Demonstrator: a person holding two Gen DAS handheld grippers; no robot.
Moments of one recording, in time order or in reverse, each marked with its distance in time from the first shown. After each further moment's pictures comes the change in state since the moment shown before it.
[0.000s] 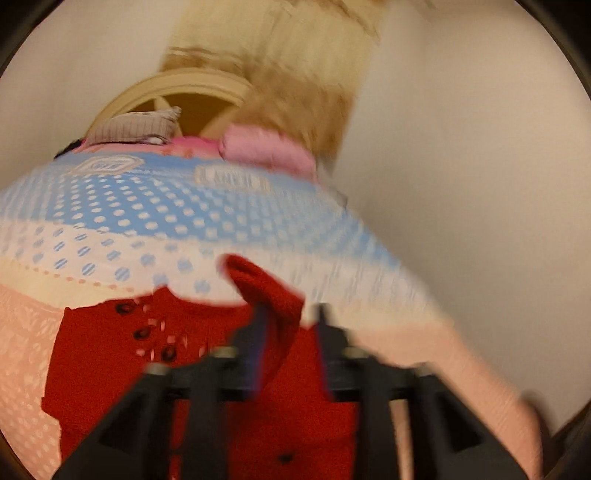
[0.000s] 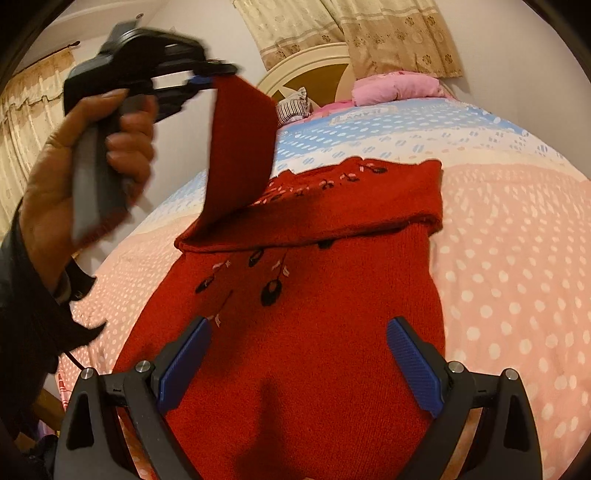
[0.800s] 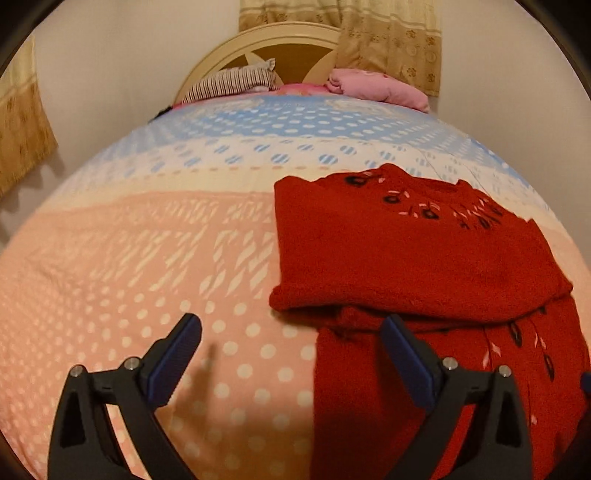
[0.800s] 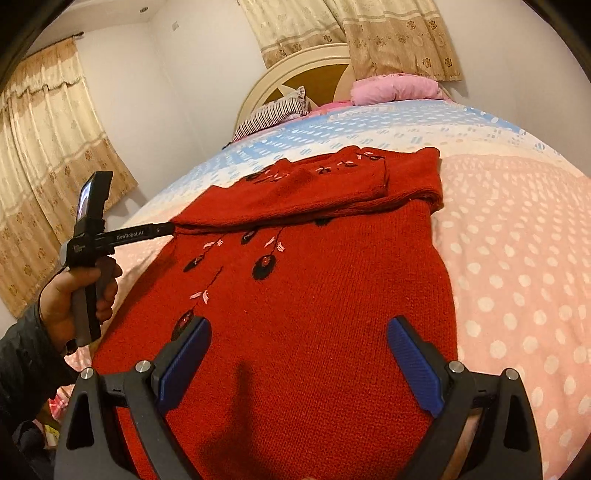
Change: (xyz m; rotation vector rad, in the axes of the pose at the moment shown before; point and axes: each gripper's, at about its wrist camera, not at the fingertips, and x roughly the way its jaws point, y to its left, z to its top) left arm -0.046 0.177 -0.097 -0.019 0.163 0.385; right arm 0.005 0.009 -0.018 -0.048 -0.004 -0.043
